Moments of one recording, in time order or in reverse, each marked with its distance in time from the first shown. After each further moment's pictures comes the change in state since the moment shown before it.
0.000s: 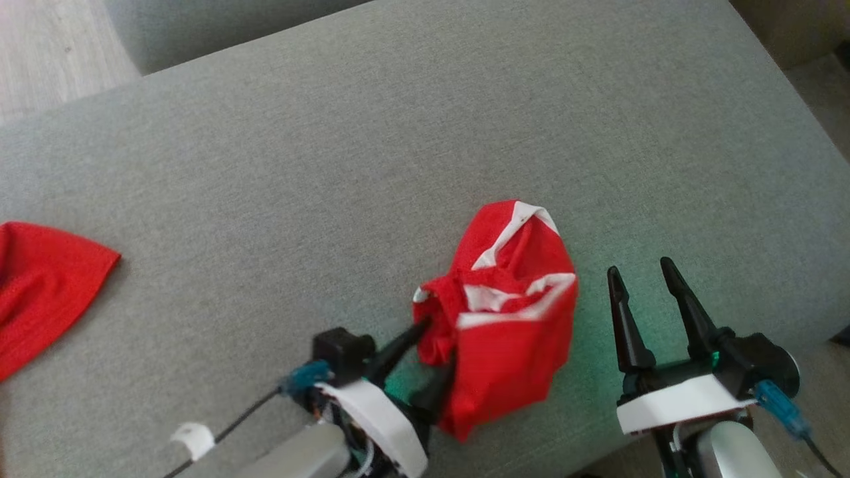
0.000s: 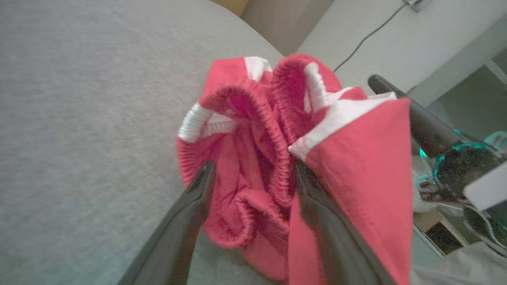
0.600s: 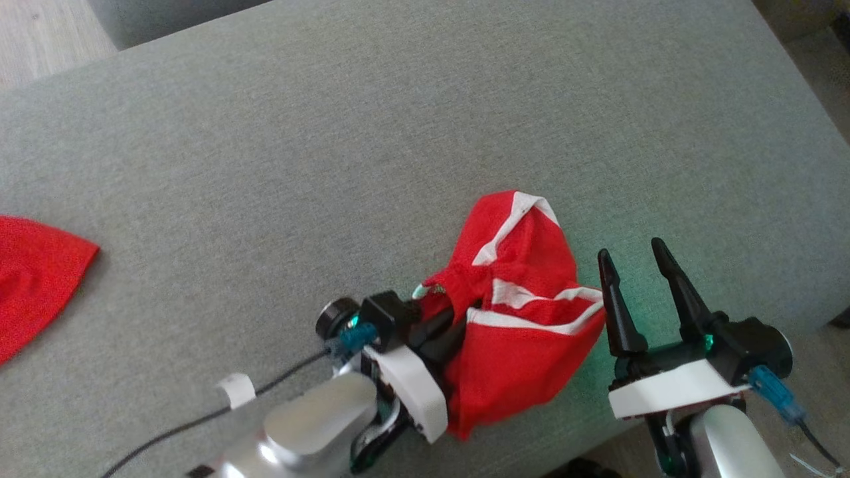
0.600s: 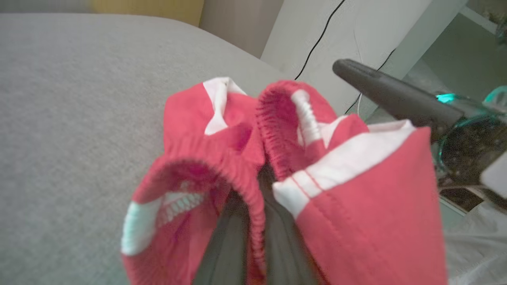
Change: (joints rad) left arm -0.216 -0.069 -0.190 0.159 0.088 -0.001 -0.074; right arm -0.038 0.000 0.024 -0.013 0.000 0.000 0.000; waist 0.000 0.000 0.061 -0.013
